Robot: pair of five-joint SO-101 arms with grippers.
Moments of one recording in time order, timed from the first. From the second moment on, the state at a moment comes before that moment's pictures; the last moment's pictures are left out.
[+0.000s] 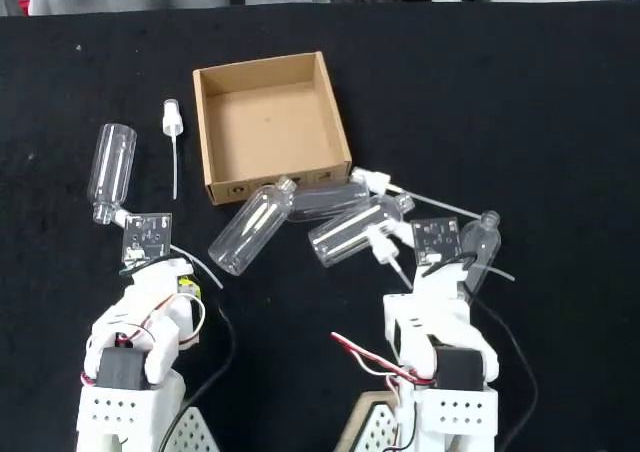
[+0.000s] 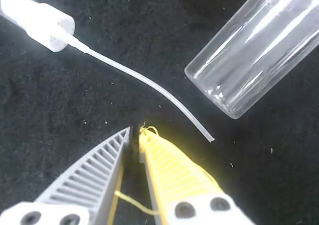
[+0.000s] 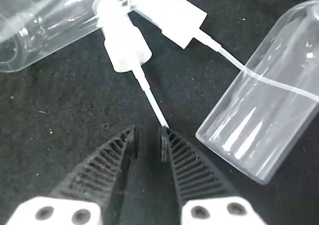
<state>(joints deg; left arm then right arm) -0.5 -103.6 96.0 66.2 2.9 2.6 -103.2 97.0 74.2 6.8</state>
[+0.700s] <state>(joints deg) -0.5 -103.6 96.0 66.2 2.9 2.6 -103.2 97.0 74.2 6.4</state>
